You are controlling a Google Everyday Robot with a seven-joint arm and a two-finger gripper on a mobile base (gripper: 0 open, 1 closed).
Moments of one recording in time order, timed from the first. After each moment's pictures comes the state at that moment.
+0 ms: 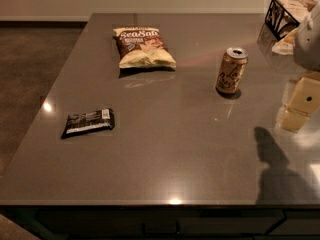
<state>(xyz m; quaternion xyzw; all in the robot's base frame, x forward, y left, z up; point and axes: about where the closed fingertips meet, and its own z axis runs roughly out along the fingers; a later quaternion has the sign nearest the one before) 0.438 -0.217 0.976 -0.60 0.78 -0.03 0.16</state>
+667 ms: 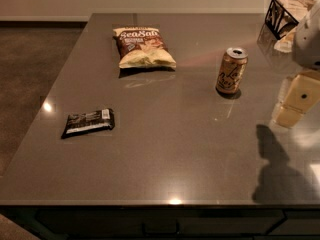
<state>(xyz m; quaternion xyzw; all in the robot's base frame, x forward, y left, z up) 0.447 -0.217 0.976 -0.59 0.79 -0.04 0.17</state>
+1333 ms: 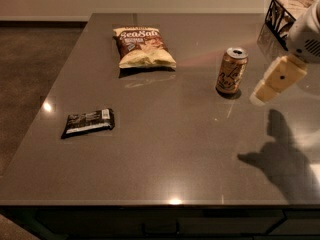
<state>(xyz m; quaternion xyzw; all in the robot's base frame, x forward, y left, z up) 0.510 -0.239 0.972 -0.45 0.86 -0.06 0.25</state>
